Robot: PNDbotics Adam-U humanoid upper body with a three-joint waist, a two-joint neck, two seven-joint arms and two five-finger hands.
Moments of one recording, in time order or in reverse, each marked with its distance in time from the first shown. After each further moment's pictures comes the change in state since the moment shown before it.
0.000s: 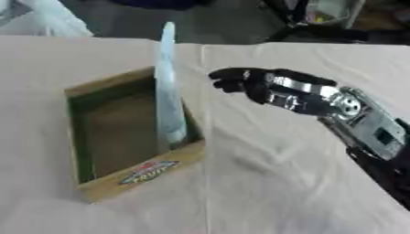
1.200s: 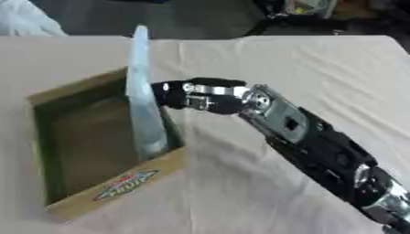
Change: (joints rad) left arm -0.083 -0.025 -0.030 0.000 0.048 -0.019 -0.050; right arm -0.164 0.109 0.048 0.186 0.010 -0.017 0.105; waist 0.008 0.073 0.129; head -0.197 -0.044
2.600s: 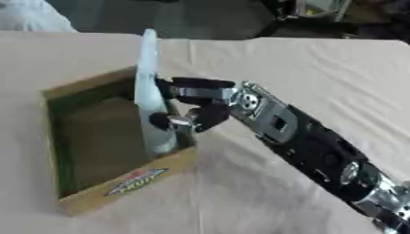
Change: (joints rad) left arm -0.034 -0.013 -0.011 0.000 0.017 0.006 -0.006; right arm -0.063 0.033 0.051 0.037 0.178 -0.130 -0.045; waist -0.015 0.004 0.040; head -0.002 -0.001
